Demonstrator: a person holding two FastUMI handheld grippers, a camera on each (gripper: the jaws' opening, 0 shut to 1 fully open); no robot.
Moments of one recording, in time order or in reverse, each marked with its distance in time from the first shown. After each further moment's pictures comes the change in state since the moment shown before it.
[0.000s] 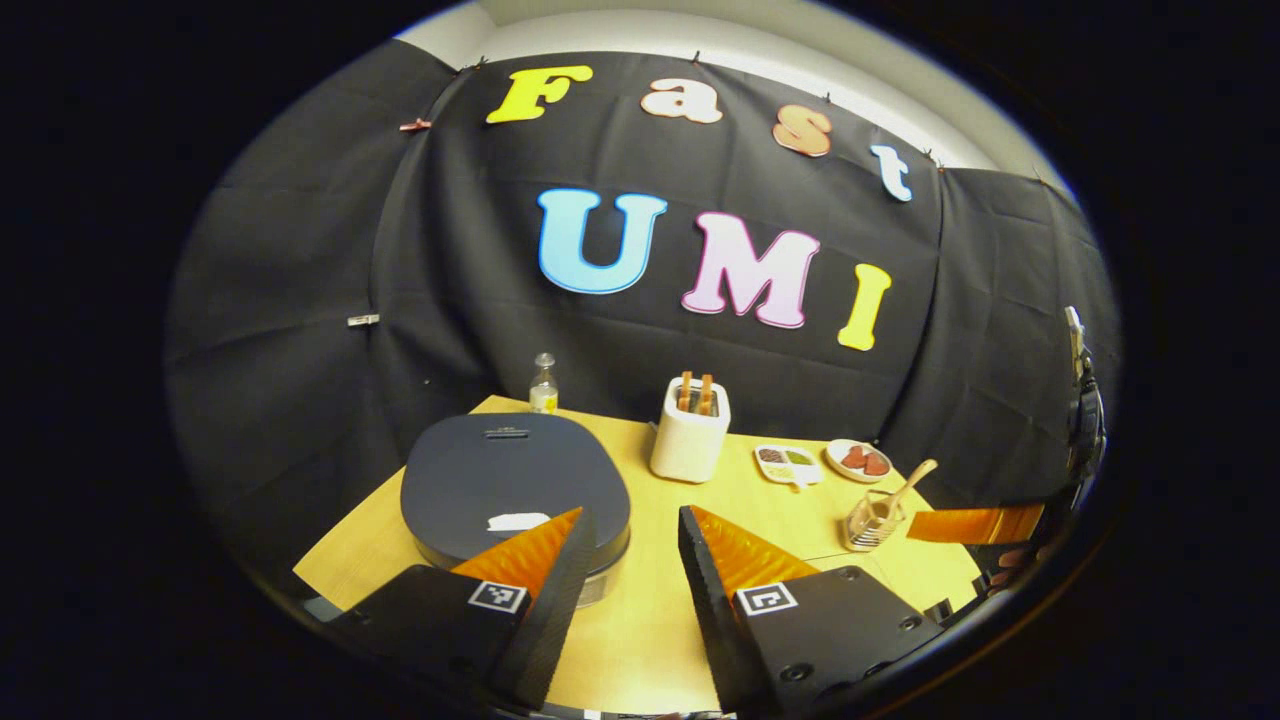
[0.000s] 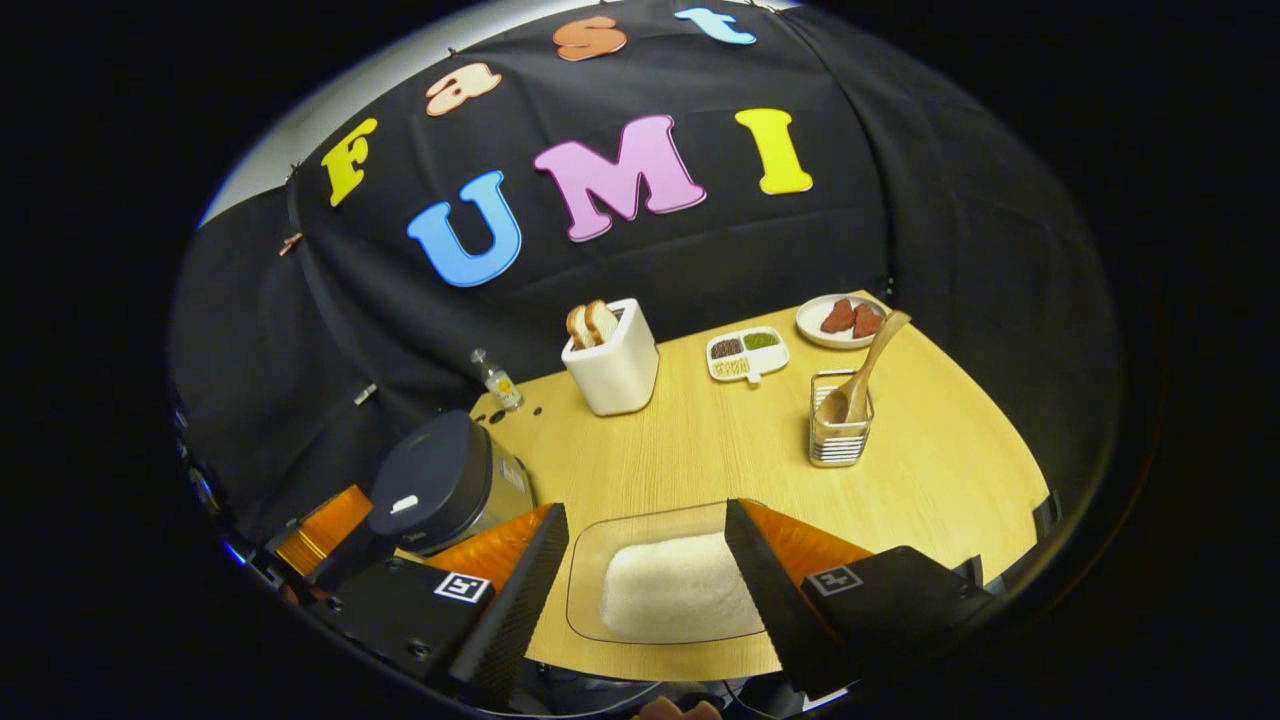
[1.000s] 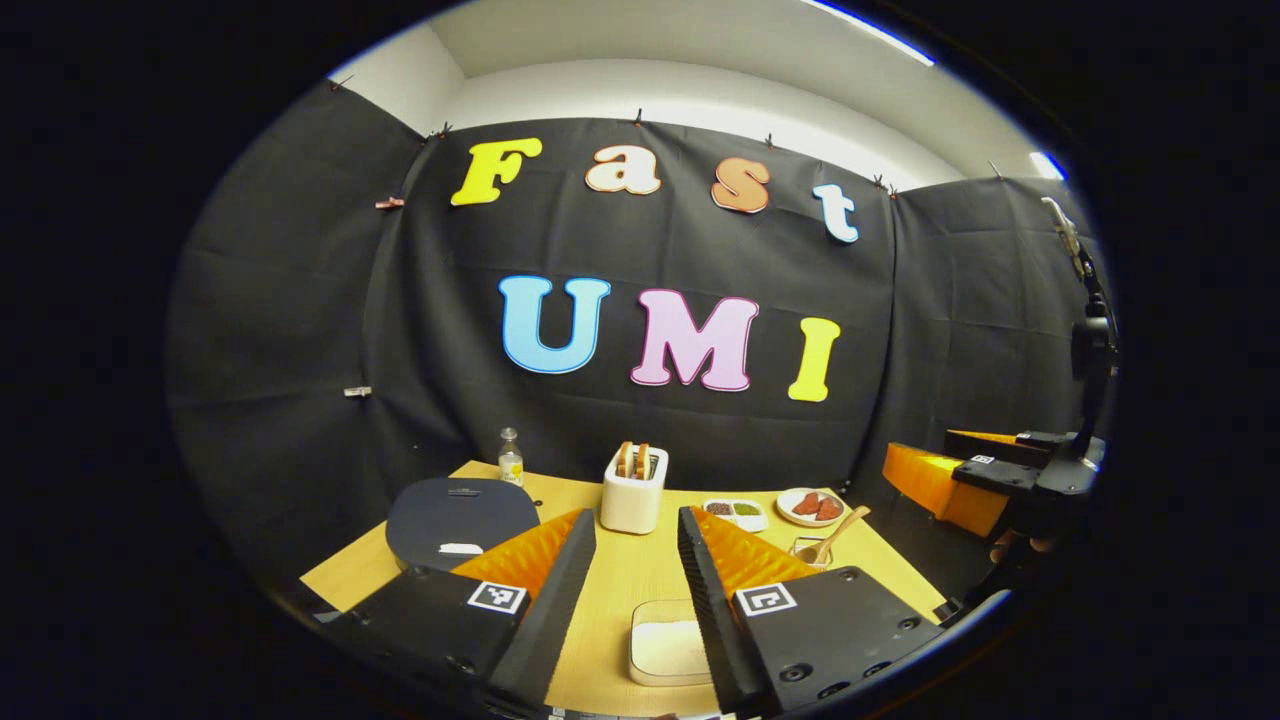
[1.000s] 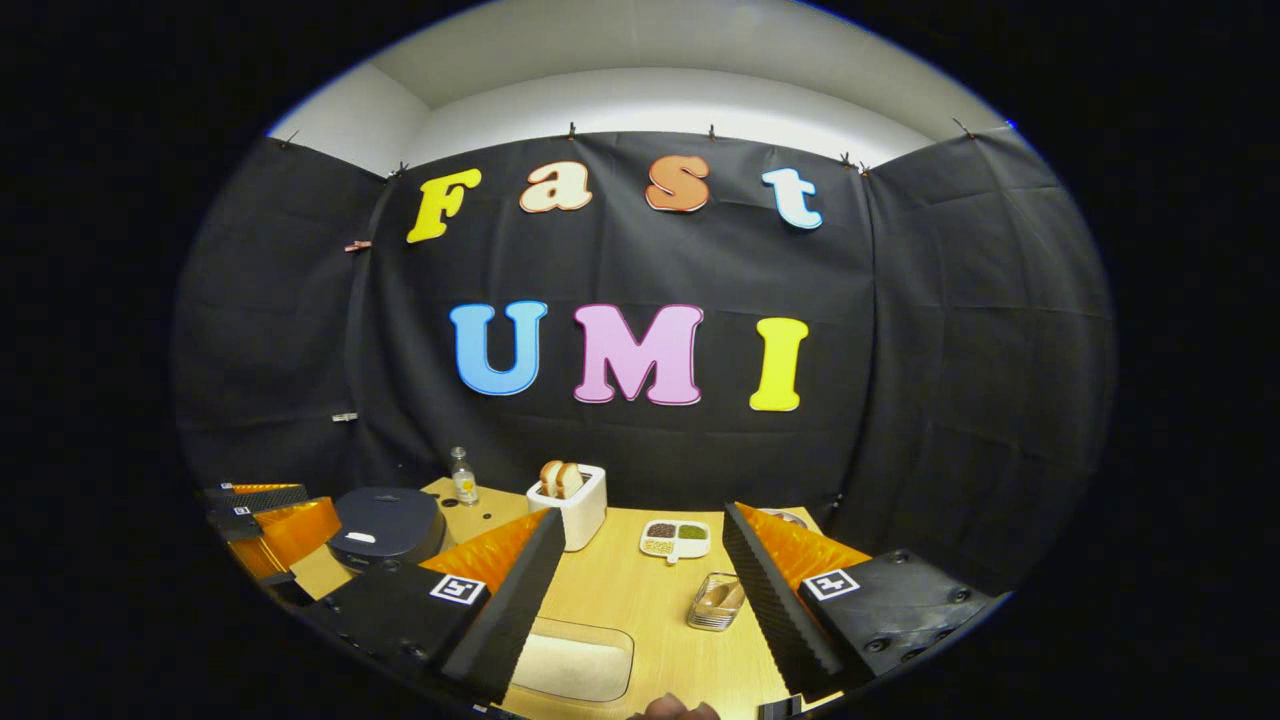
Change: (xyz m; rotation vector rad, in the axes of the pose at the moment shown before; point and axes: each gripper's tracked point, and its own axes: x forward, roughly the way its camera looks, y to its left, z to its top) left arm -0.081 -0.124 0.061 0.088 -0.199 0.042; right arm -0.112 -0.011 0.143 -0.370 -0.448 0.014
